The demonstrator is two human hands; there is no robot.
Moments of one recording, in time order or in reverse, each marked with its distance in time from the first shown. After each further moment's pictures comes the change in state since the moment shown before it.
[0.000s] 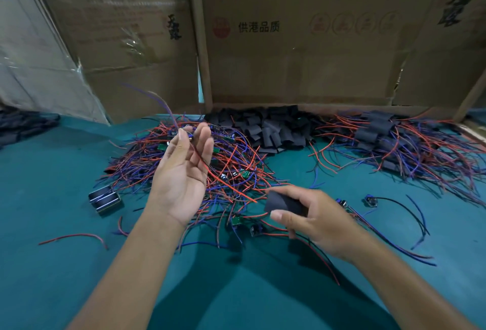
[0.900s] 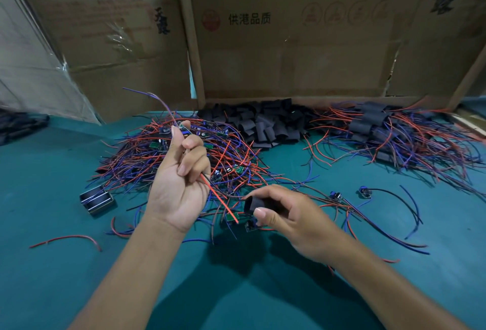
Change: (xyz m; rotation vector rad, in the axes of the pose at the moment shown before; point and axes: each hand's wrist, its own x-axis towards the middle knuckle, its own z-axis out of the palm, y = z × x) left_hand -0.012 -0.009 0.003 -0.247 -0.232 -0.214; right_hand 0.001 0.000 0.025 0.072 -0.019 -0.086
